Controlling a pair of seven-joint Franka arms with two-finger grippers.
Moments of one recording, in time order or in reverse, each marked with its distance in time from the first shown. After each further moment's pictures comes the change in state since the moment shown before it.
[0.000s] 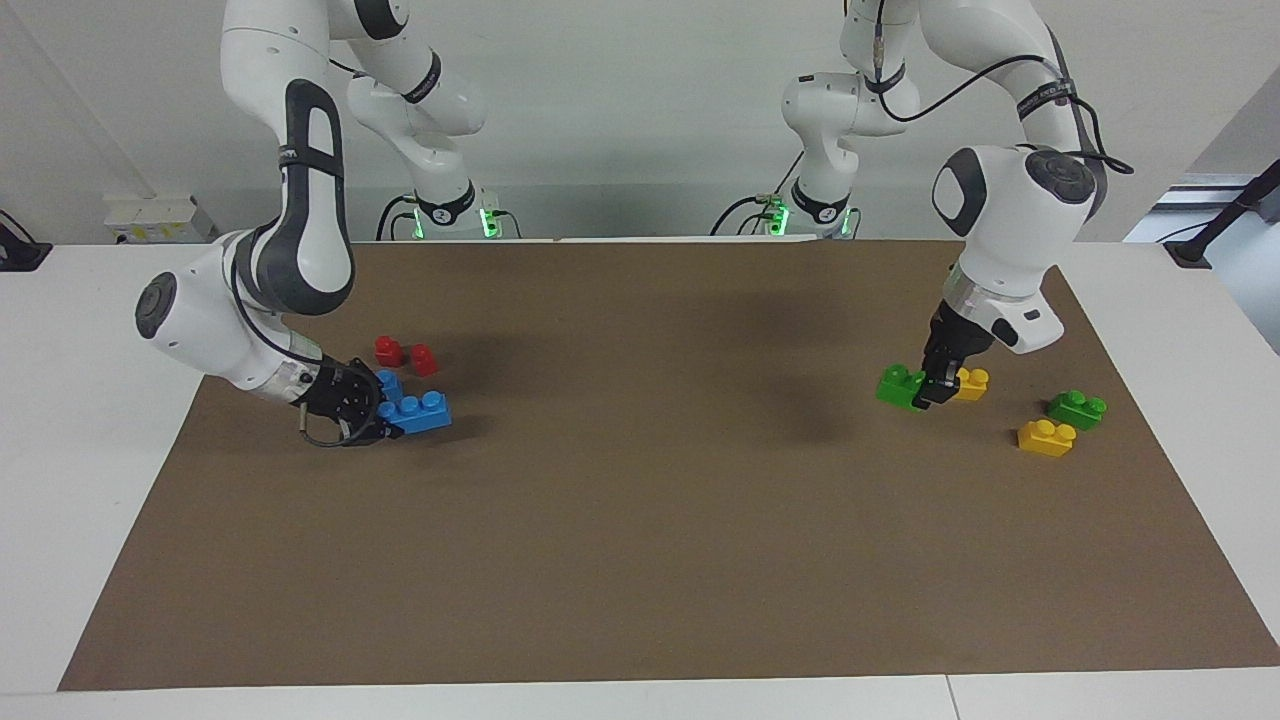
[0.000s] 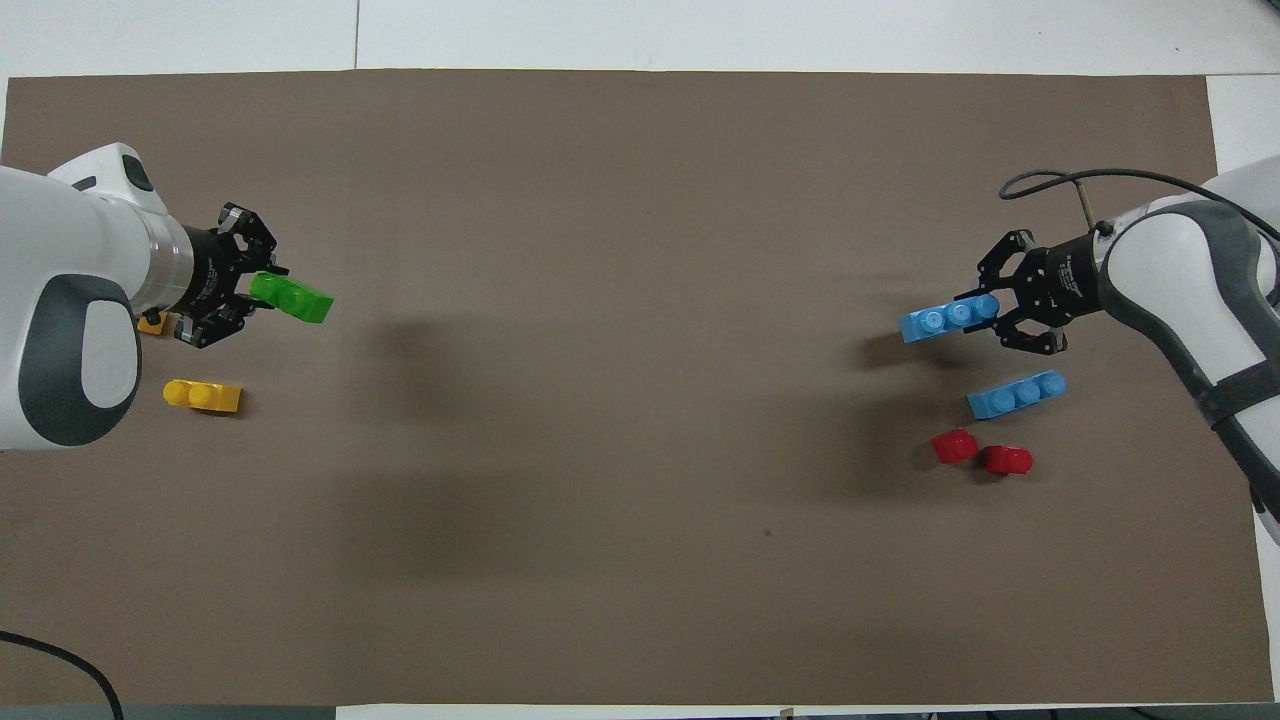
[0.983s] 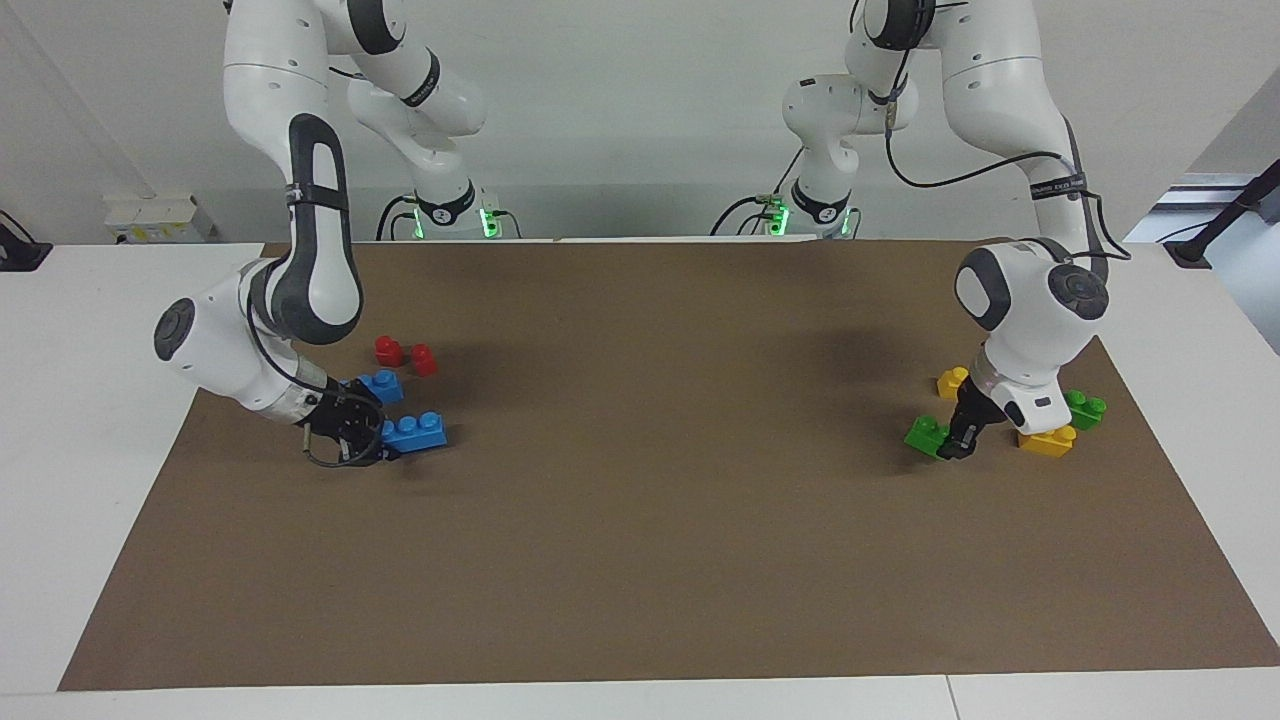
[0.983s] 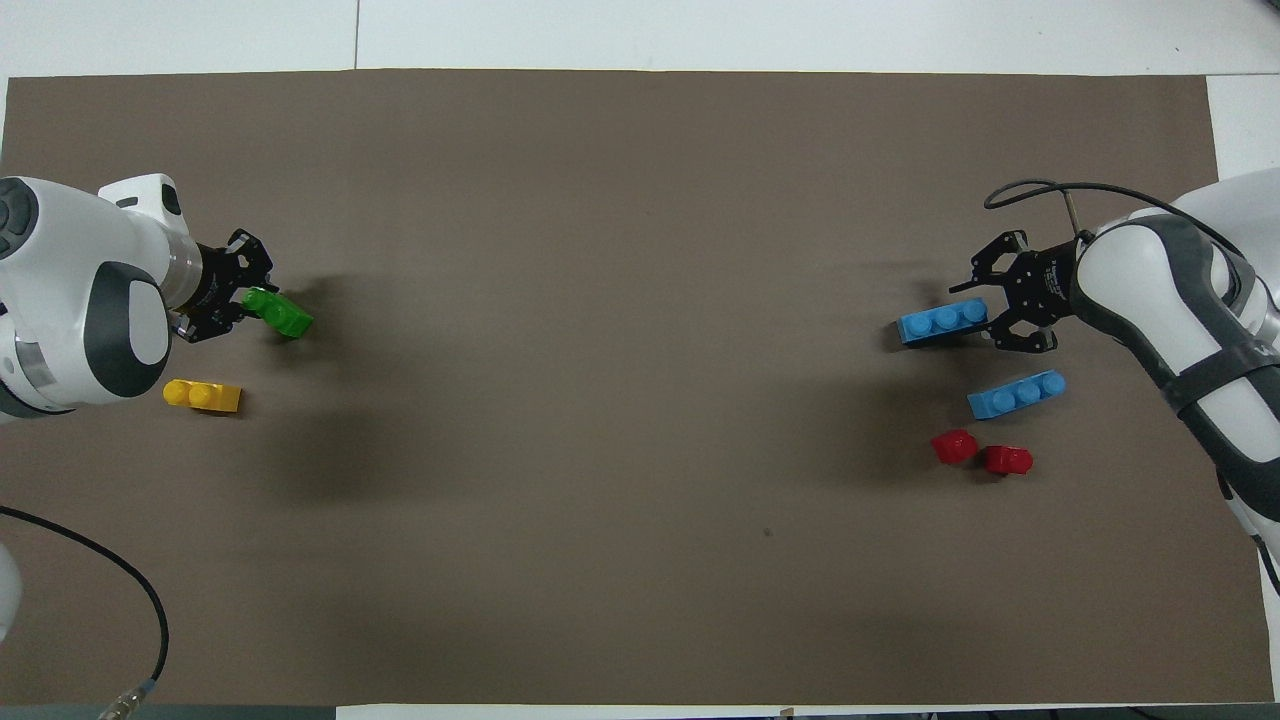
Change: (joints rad) left arm 0.108 0.240 0.000 0.030 0.001 0.120 0.259; right arm -0.006 0.048 0.010 -0.013 0.000 0.105 -0.023
